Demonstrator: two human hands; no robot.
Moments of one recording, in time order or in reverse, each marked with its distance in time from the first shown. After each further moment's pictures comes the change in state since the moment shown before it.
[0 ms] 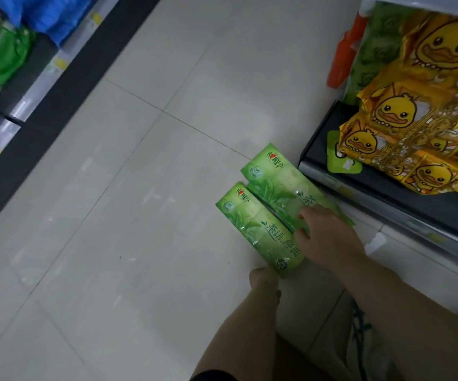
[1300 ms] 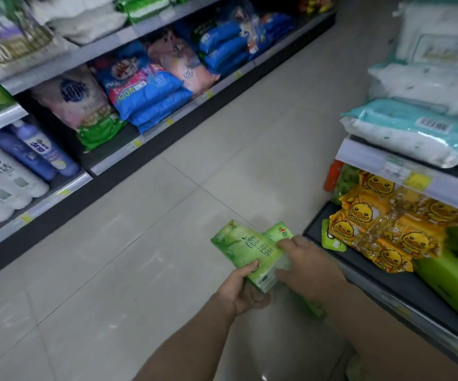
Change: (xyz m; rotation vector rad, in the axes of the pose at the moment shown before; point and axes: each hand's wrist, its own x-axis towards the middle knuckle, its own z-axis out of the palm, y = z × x) left_hand -0.156 0.082 -0.119 -0.347 -0.768 0.350; right_hand -0.051 -0.102 -0.102 -0.191 -0.025 -0.195
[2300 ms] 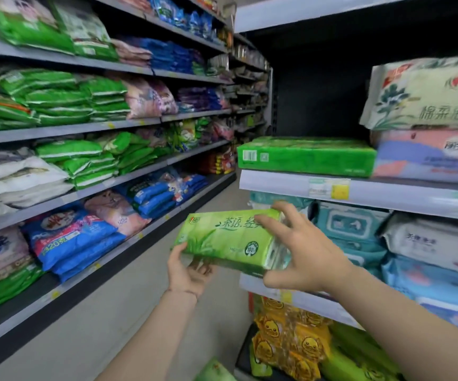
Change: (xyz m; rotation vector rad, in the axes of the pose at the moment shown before) left_hand -0.126 0.178 0.235 -0.278 -0.227 0.539; right_hand -0.149 -0.009 -0.287 -0.299 0.699 -0.183
